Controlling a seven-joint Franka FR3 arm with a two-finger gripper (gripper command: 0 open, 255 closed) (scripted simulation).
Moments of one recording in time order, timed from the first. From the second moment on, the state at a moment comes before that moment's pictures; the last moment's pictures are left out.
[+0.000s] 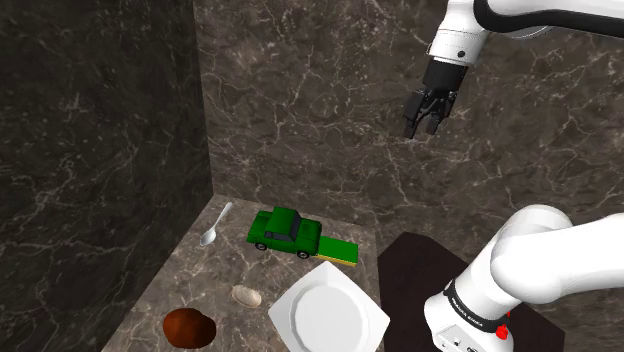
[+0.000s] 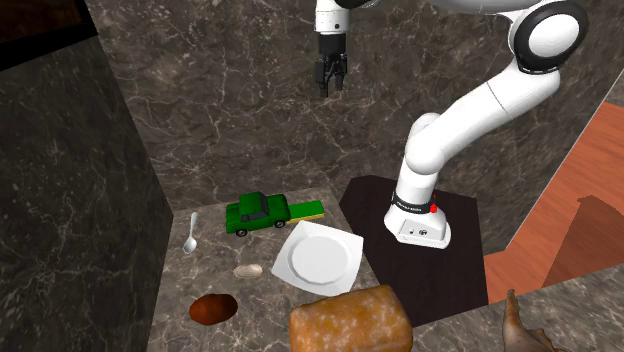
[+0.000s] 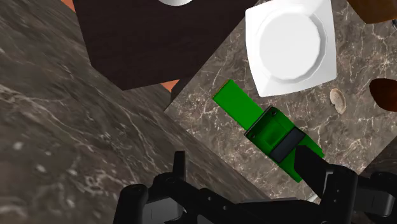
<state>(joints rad) -0.02 -0.74 -0.06 -2.32 0.03 1.51 0.10</state>
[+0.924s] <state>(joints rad) 0.09 -0.63 0.11 -2.54 0.15 1.87 0.18</state>
